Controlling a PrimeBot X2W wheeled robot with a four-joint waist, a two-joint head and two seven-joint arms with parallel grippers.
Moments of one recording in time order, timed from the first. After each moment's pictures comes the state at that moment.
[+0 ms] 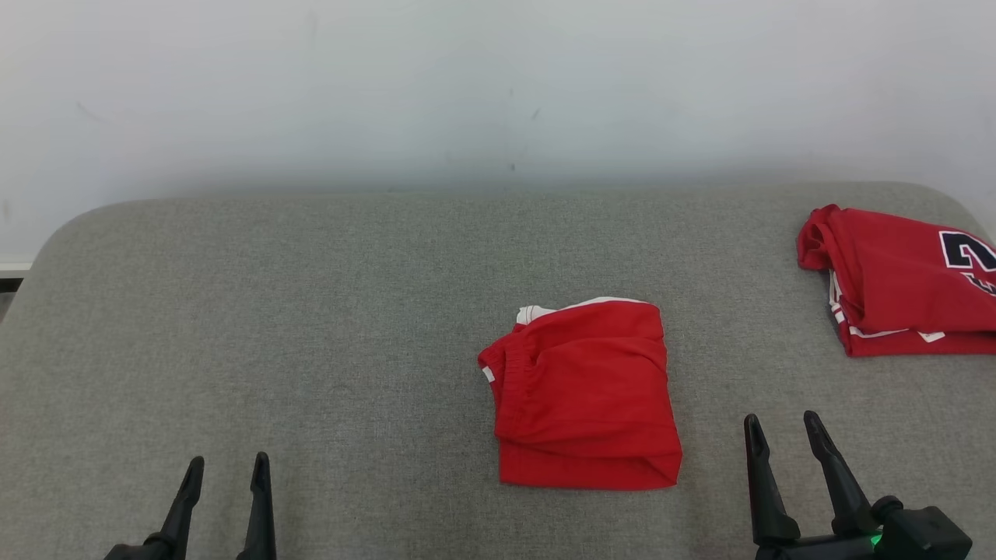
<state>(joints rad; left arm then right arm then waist) 0.04 0.05 0.09 0.14 -0.13 -0.13 -0.26 0.07 -0.08 0.06 0.06 0.25 0.13 -0.26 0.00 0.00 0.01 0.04</state>
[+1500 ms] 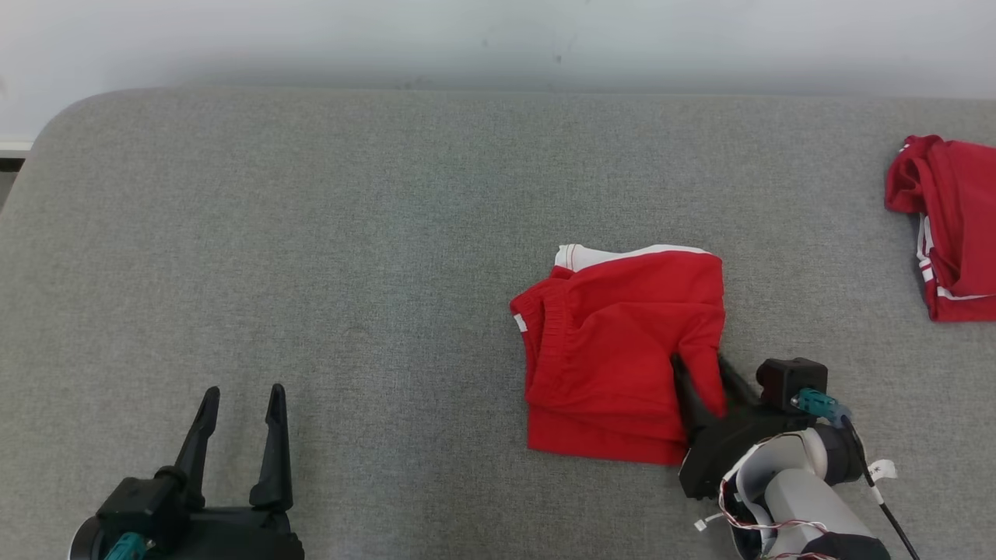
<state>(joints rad) -0.09 0.05 0.05 0.17 -0.16 -0.13 -0.26 -0.48 -0.06 0.16 0.84 0.28 0.13 -0.16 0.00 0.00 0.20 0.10</state>
